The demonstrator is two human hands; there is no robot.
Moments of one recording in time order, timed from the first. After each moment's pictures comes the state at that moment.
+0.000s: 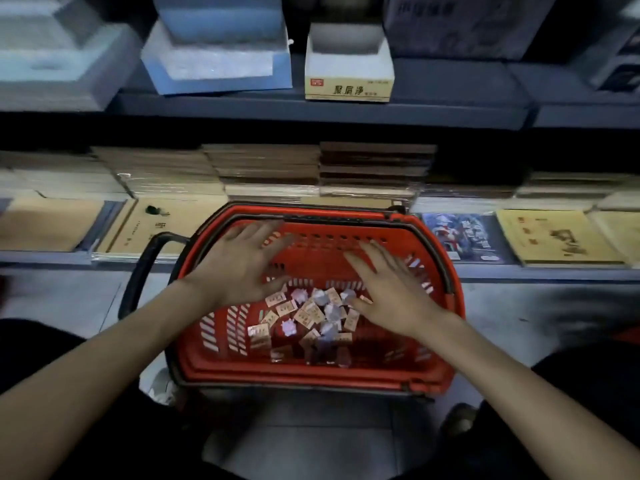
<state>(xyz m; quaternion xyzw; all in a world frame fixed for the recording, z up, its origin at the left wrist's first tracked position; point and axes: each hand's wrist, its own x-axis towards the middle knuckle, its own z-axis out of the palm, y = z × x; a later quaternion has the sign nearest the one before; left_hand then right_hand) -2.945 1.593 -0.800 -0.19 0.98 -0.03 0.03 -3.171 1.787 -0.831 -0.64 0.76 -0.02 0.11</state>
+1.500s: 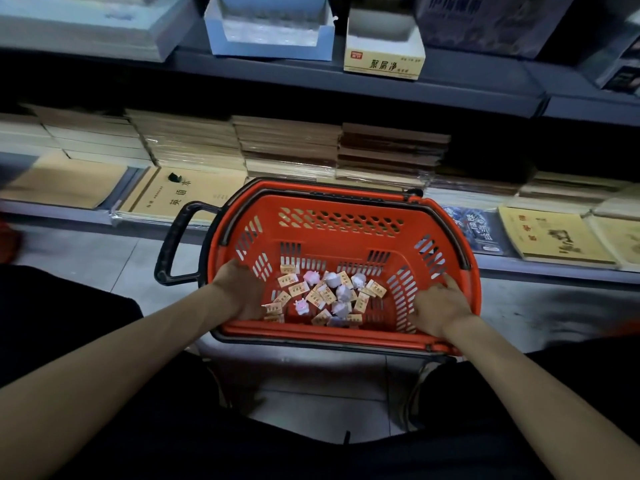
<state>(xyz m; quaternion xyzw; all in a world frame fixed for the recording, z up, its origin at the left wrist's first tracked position) -2.877 1.620 -0.902 -0.17 0.92 -0.12 0.32 -3.183 1.859 -0.871 -0.52 0.79 0.29 0.13</state>
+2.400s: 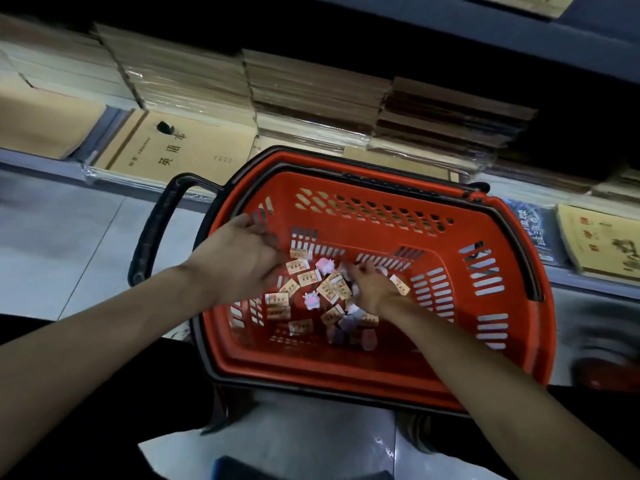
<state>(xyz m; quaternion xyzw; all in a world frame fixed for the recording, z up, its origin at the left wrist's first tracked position) -2.881 1.583 -0.877 -0.15 0.99 -0.04 0.04 -3.150 1.715 -1.026 -0.54 0.77 0.13 0.32</state>
